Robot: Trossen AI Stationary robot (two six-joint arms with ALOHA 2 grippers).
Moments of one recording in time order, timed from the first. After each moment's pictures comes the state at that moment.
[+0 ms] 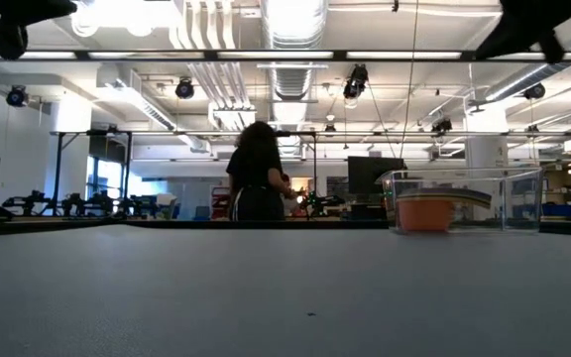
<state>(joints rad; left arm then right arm) -0.05 0.01 0.72 -0.65 -0.58 -0.42 -0.81 0.41 0.84 -0.65 0.02 0.25</state>
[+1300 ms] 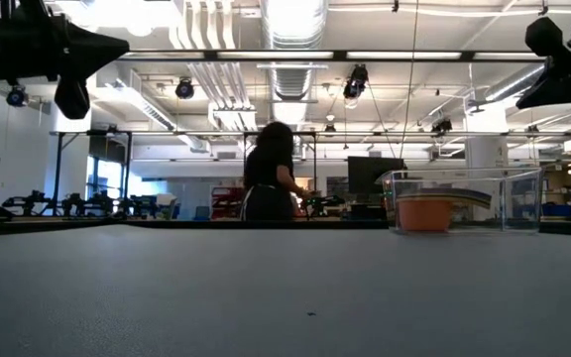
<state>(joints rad) -0.05 0.00 0.06 0.27 -0.41 -0.45 -0.81 0.05 0.49 -0.78 0.23 0.82</state>
